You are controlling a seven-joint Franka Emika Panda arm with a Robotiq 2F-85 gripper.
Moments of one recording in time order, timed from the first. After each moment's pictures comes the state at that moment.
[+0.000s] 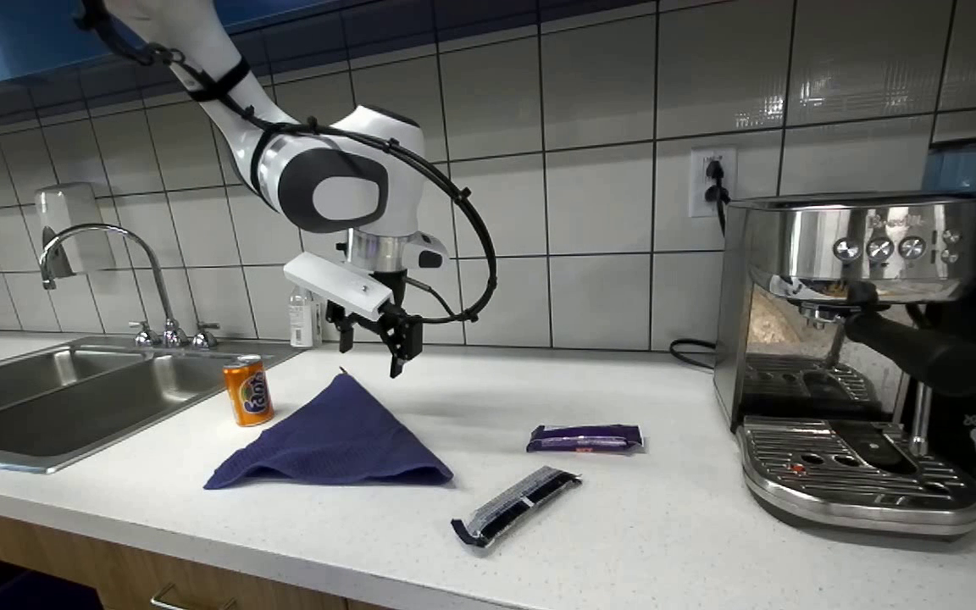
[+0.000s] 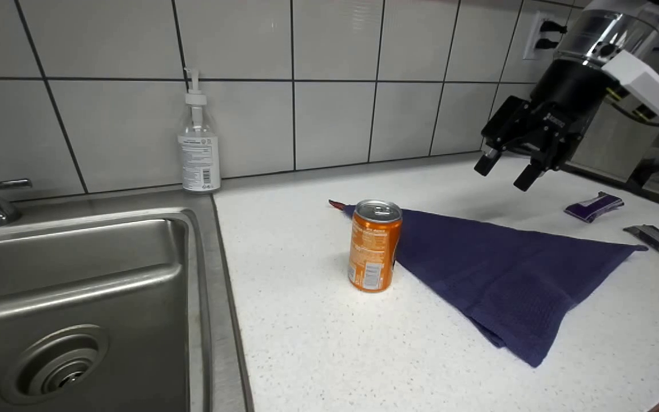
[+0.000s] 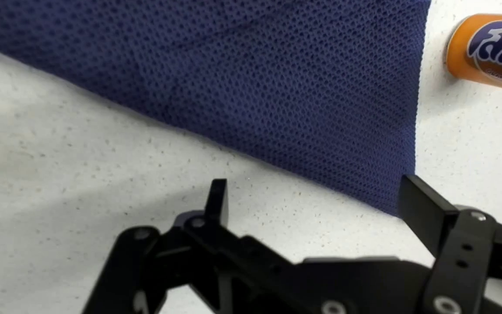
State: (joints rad) arm -0.05 0.14 -0.06 -2.30 0.59 2.51 -0.43
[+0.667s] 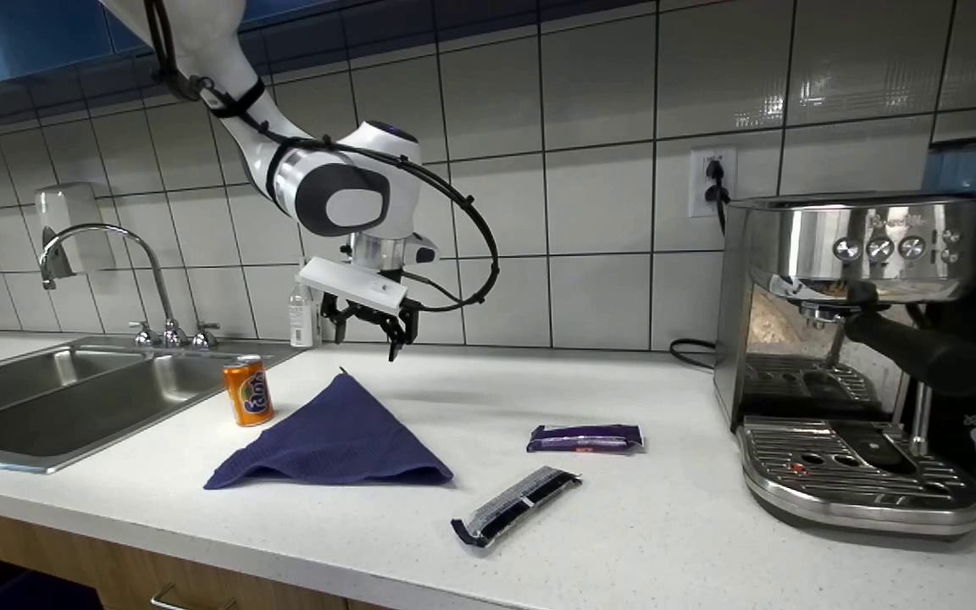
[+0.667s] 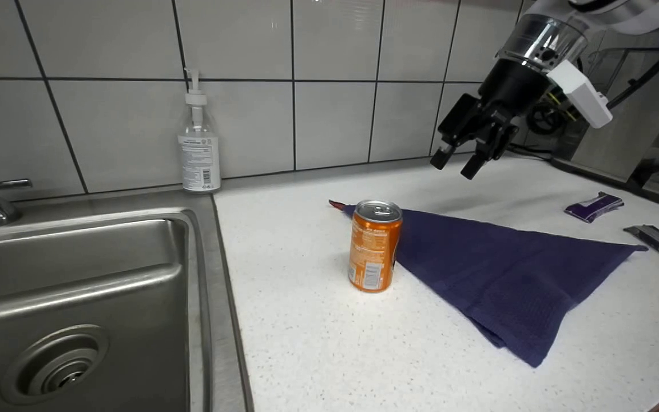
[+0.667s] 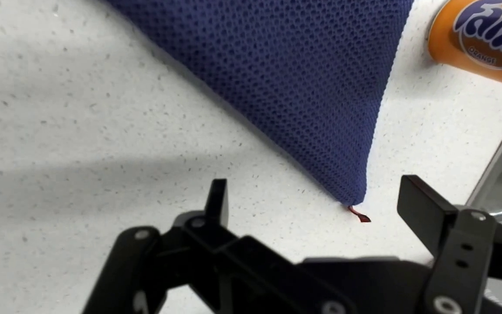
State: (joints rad) arm -0.08 0.28 0.03 -2.12 0.62 2.50 -0.63
